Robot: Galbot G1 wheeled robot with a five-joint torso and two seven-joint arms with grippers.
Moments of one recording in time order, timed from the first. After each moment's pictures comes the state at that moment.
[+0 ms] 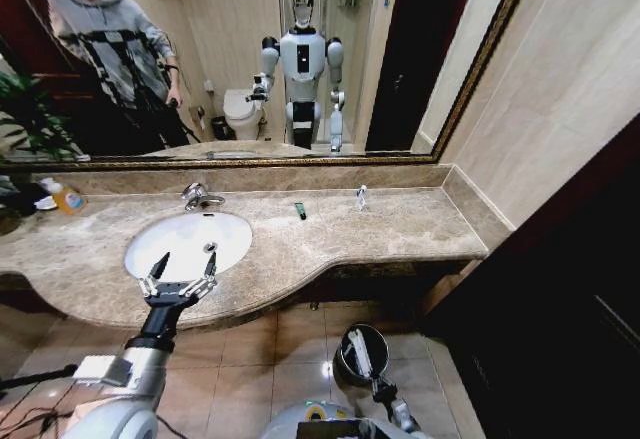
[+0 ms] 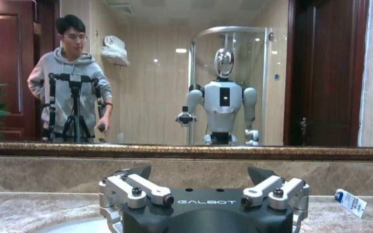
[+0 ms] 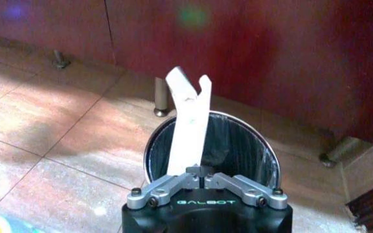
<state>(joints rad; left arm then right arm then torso) 1.84 -1.36 -0.82 -2.47 -0.37 0.04 0.05 -1.29 1.40 0.36 0.77 -0.09 0.42 -0.05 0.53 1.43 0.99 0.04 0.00</state>
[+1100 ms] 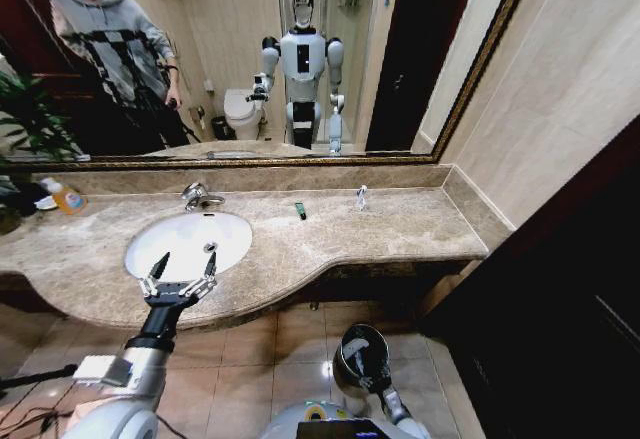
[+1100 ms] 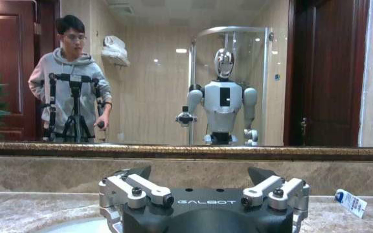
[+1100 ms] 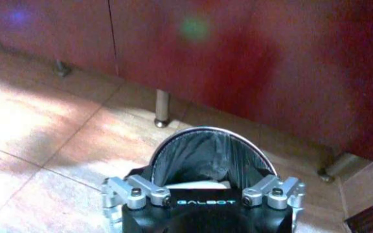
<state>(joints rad) 1.84 -1.36 -0.82 -2.47 -0.37 0.04 0.05 -1.34 1.42 0.39 0.90 -0.14 0.37 -0.04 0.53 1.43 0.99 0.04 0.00</state>
